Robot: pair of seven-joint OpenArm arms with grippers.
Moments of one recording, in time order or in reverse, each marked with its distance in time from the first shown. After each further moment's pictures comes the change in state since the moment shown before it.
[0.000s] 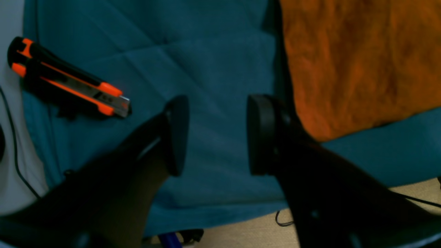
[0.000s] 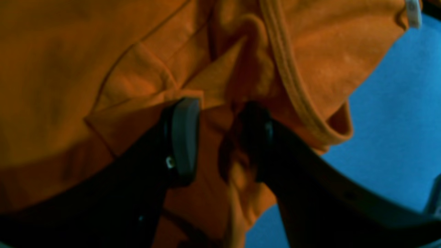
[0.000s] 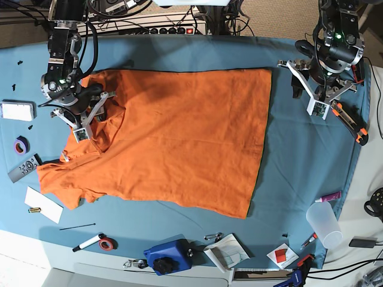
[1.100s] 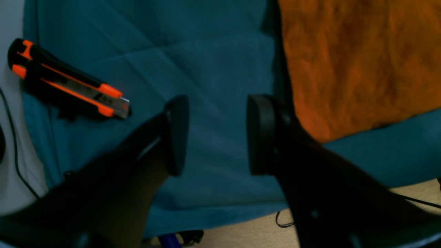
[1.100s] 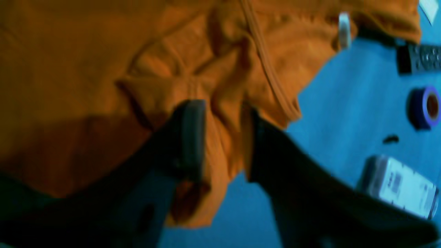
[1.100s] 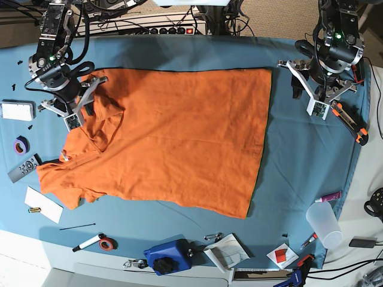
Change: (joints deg) left arm 0.0 0.0 0.0 0.0 0.0 0.0 -0.3; right arm -8.7 0.0 6.4 15.7 -0.1 5.0 2.9
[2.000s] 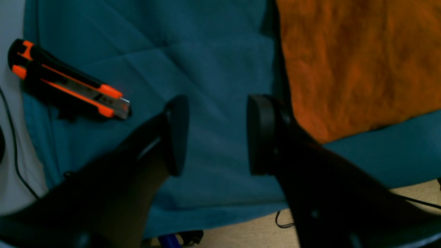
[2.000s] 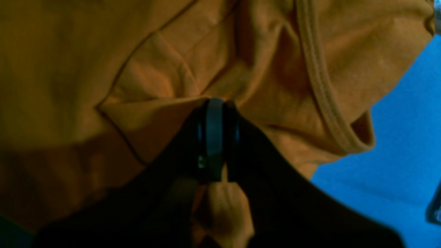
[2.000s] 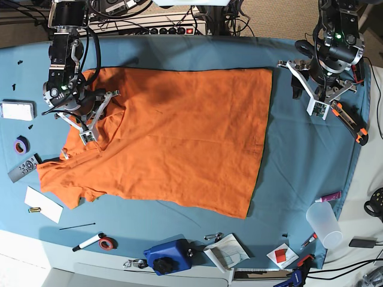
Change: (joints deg) left arm 0.0 0.0 0.0 0.0 0.0 0.0 -0.2; right arm 10.6 0.8 -10.1 -15.1 3.5 -5.6 -14.3
